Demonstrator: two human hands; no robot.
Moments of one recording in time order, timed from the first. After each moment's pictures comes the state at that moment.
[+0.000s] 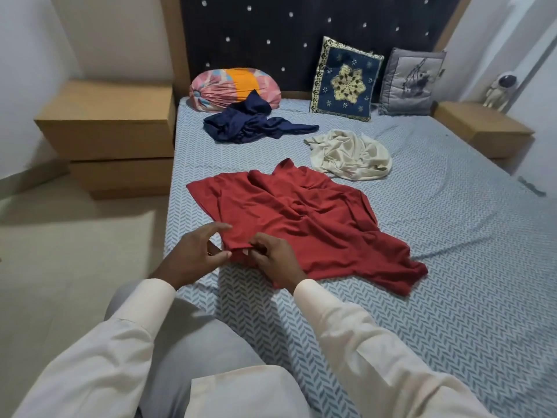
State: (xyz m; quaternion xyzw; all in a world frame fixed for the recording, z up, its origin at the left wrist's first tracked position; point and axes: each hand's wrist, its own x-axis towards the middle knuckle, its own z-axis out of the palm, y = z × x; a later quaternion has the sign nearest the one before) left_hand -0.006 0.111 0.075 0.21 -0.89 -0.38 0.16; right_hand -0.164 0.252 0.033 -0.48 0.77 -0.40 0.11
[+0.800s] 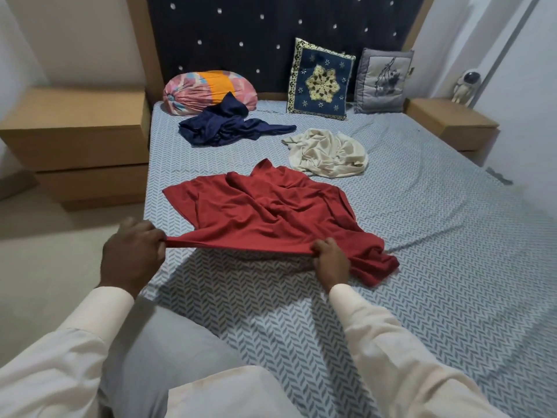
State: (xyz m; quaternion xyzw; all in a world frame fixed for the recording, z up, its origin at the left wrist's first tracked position) left_hand 0.016 0.090 0.085 0.29 -0.93 0.05 0.20; right_hand -0.254 0.372 0.007 -0.27 0.94 -0.21 -0.01
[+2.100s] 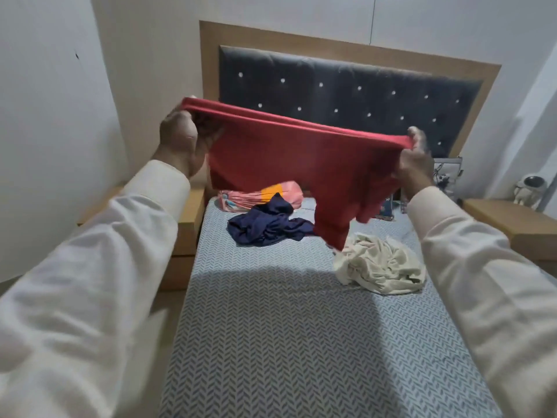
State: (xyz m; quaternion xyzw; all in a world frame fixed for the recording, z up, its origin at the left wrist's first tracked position) left_hand -0.172 -0.074 0.410 0.13 -0.40 -0.75 0.51; right_hand -0.483 0.165 0.385 -0.18 0.80 -0.57 -0.11
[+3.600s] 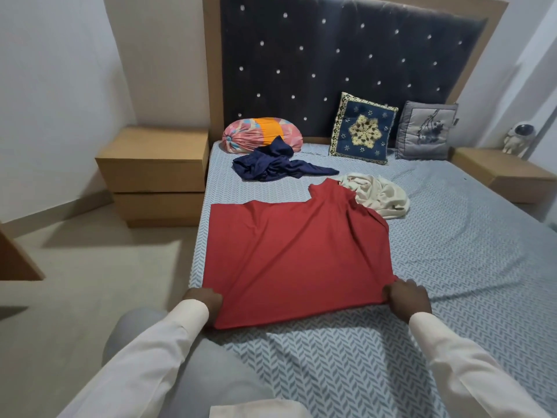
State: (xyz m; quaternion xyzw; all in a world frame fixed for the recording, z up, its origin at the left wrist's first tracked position) left_hand 0.014 0.112 0.038 0.27 -0.92 0.05 -0.28; right_hand -0.324 0.428 0.028 -0.33 0.93 0.18 0.00
